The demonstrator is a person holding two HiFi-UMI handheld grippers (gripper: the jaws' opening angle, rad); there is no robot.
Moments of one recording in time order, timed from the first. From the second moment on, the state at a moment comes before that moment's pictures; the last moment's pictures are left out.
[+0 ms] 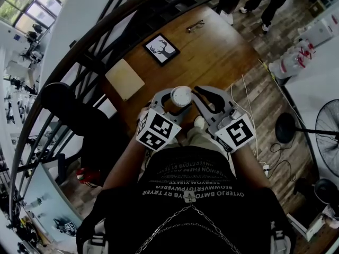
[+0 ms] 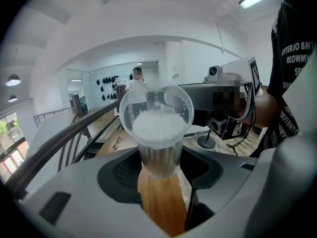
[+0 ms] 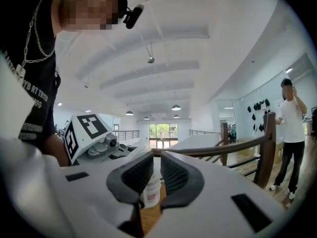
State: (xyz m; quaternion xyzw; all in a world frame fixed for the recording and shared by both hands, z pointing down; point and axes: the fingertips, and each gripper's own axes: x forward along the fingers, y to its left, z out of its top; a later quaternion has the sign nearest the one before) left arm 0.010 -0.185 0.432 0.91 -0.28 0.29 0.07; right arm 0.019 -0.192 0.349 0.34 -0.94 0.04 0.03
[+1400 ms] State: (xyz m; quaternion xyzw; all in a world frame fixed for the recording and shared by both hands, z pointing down) left arm -0.022 -0.198 0.413 0.91 -0.33 0.26 0.08; right arm 0.099 -0.219 0.368 0.48 -0.88 0.04 0.05
